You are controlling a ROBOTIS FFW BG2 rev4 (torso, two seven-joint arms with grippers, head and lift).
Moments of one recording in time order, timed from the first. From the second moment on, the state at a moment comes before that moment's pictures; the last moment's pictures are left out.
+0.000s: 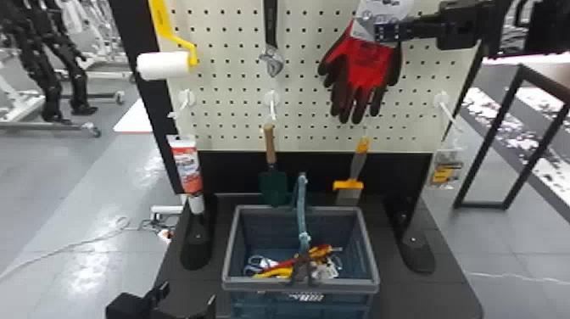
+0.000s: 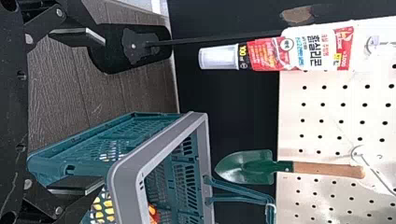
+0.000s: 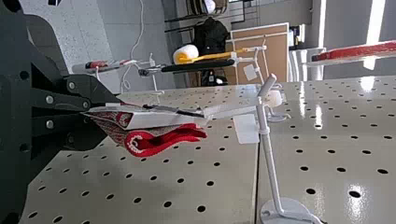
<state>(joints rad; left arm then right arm) 0.35 0.00 0.08 -1.71 -0.05 0.00 -0.34 -1.09 -0.59 0.48 -1.32 -0.68 0.69 1.03</state>
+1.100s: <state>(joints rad) 0.36 0.00 0.08 -1.72 -0.05 0.00 -0.34 -1.06 -0.61 0.46 -1.39 -0.66 0.71 1.04</state>
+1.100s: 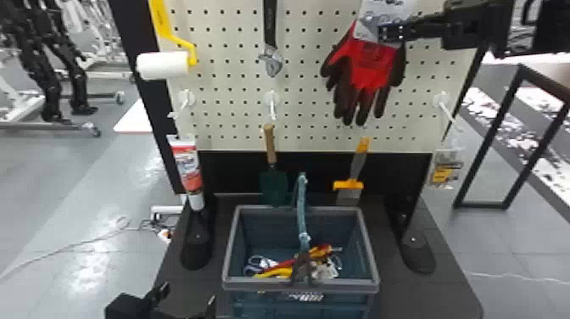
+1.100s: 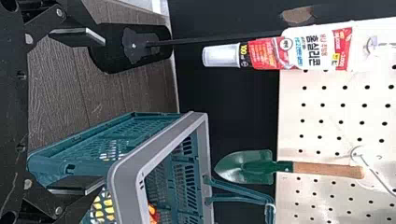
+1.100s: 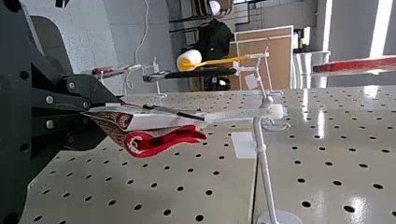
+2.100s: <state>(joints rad) 0.36 0.00 0.07 -1.72 -0.03 0.01 -0.34 -0.51 -0.50 -0.11 -1.90 -0.47 1.04 1.01</state>
